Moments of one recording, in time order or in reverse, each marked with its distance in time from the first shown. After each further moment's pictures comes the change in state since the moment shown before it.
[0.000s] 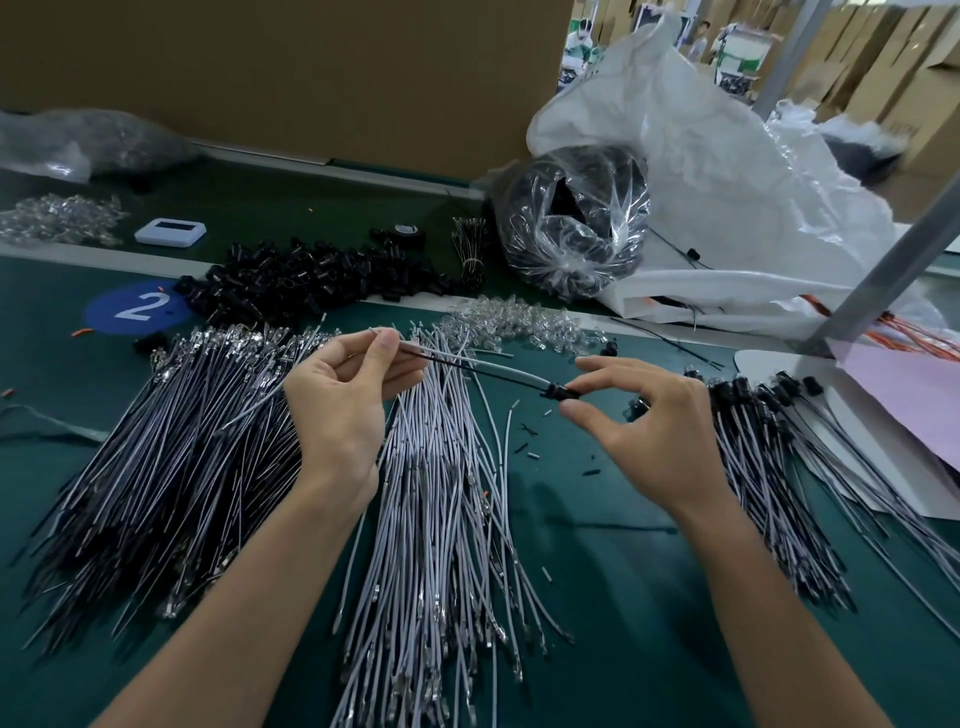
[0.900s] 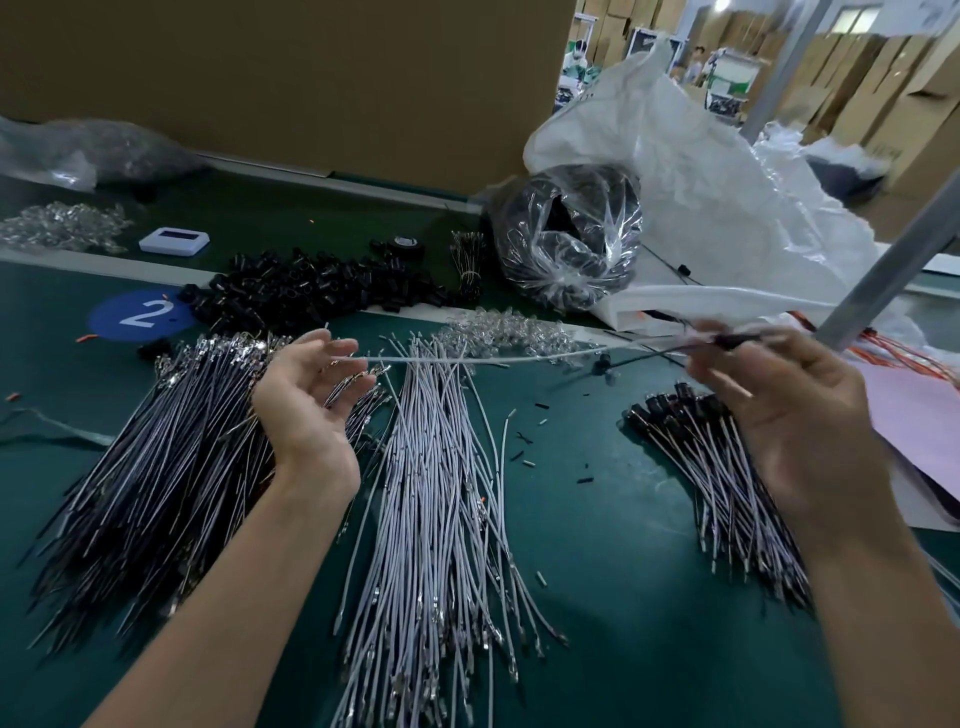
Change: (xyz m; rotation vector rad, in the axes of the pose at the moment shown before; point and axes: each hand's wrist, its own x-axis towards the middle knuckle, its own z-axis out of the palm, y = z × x) left_hand 0.013 0.009 -0.015 -0.300 0.170 -0.085; right_hand 0.008 0.017 -0.077 0.957 0.040 0.156
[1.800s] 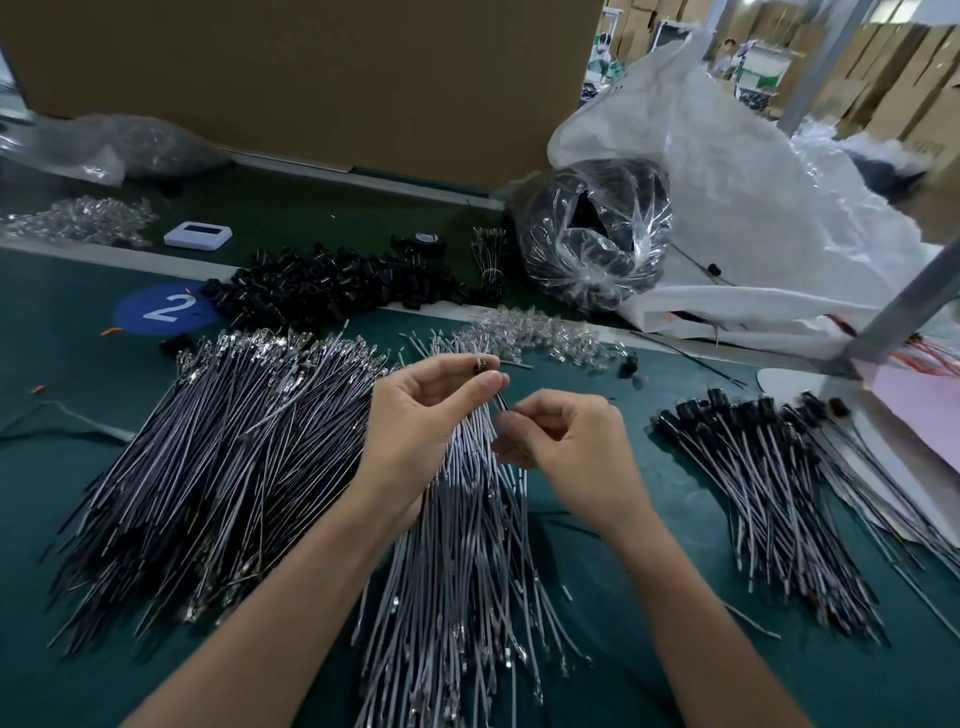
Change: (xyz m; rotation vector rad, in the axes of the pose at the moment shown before) left_hand -0.023 -0.027 0.013 0.372 -0.514 0.010; right_hand -0.012 0.078 0.115 -0.486 -0.217 0.187
